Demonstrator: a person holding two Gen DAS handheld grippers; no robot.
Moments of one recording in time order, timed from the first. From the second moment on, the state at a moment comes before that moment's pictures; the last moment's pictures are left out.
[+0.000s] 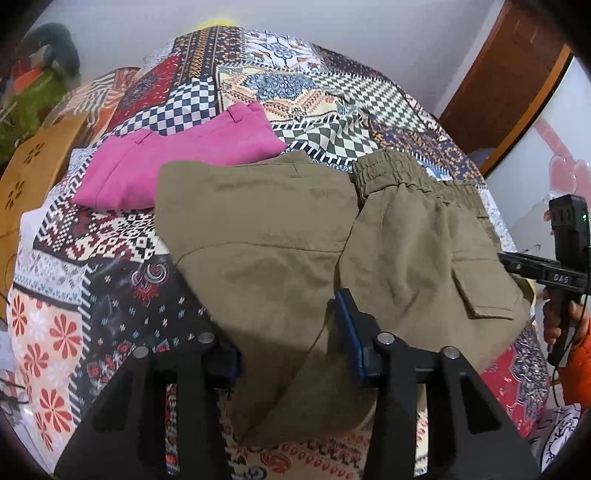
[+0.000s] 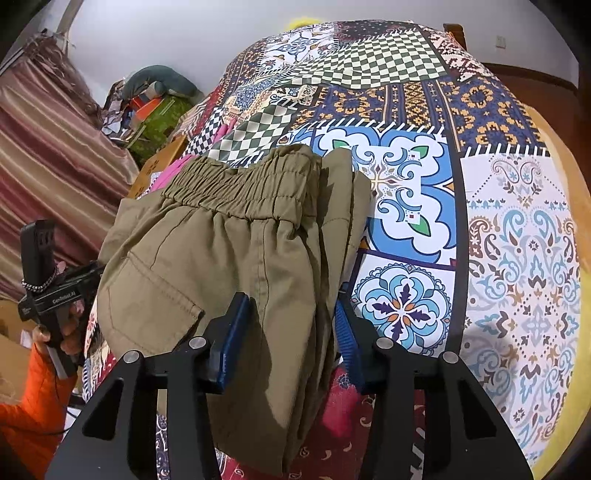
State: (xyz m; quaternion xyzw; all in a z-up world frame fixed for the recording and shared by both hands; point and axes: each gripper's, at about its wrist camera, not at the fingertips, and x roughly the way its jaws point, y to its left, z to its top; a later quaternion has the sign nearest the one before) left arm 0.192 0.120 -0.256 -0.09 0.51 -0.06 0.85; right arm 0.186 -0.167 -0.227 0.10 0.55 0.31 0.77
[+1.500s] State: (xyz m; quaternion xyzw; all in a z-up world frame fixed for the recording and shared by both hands) left arm 0.199 0.108 -0.162 -0.02 0.39 -0.02 0.92; right arm 0.198 -0.122 -0.128 0.01 0.40 0.33 0.86
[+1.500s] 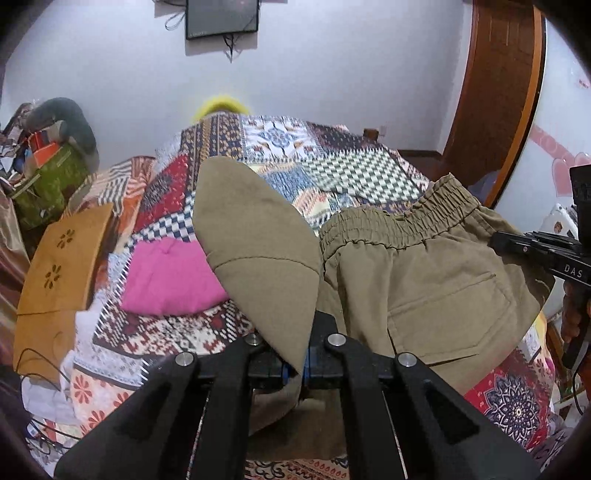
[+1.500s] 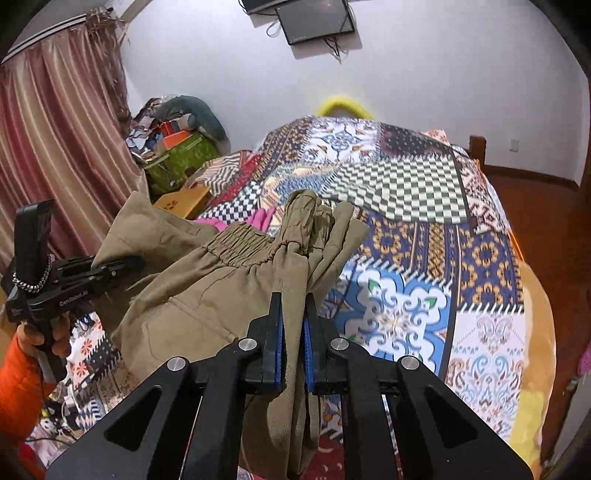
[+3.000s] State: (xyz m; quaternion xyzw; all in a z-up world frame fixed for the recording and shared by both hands) left arm 0.342 0.308 -0.263 -0.03 0.48 0.09 0.87; right arm 0.320 0.075 -0.191 -0.07 0.41 0.35 0.84
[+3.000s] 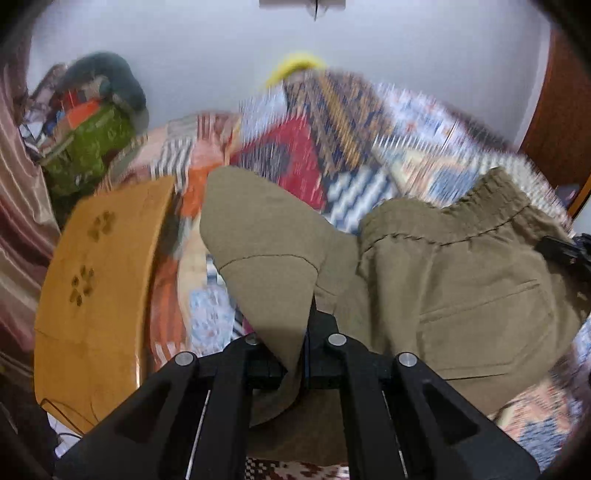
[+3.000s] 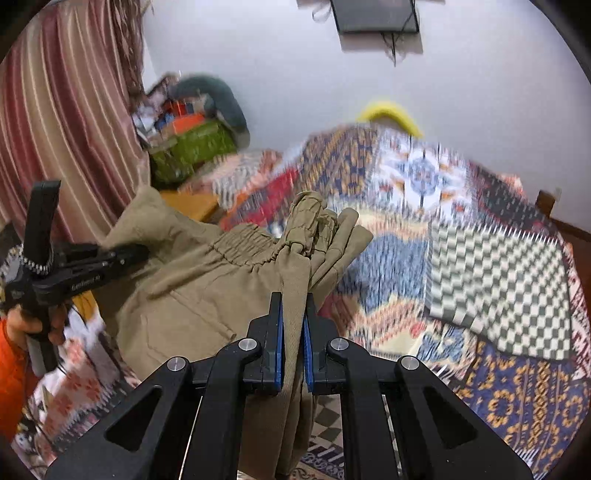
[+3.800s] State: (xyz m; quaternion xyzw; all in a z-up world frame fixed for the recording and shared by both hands) left arm 0.269 0.331 -0.291 -0.03 0.52 0.15 0.84; right arm 0.290 0.034 -0.202 -0.10 0.48 0.31 0.81
